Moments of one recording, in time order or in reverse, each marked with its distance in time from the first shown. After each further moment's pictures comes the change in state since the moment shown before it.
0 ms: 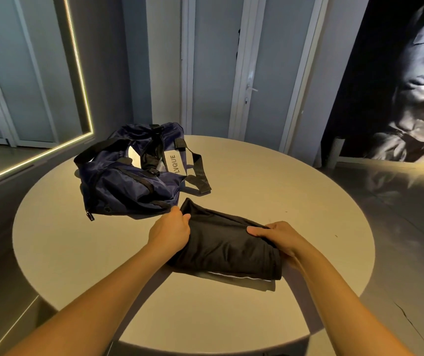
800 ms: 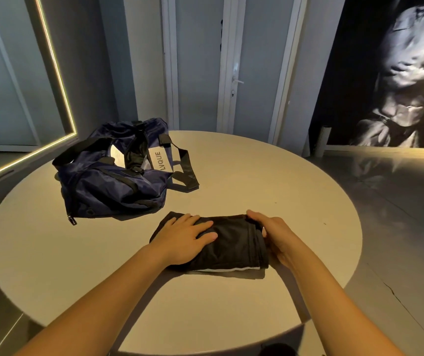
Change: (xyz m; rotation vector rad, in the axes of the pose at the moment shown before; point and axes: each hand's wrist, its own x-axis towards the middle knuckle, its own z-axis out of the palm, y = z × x) left_hand -0.012 0.016 0.018 0.322 -0.384 0.462; right_hand -0.005 0.010 0.005 0.275 0.157 0.074
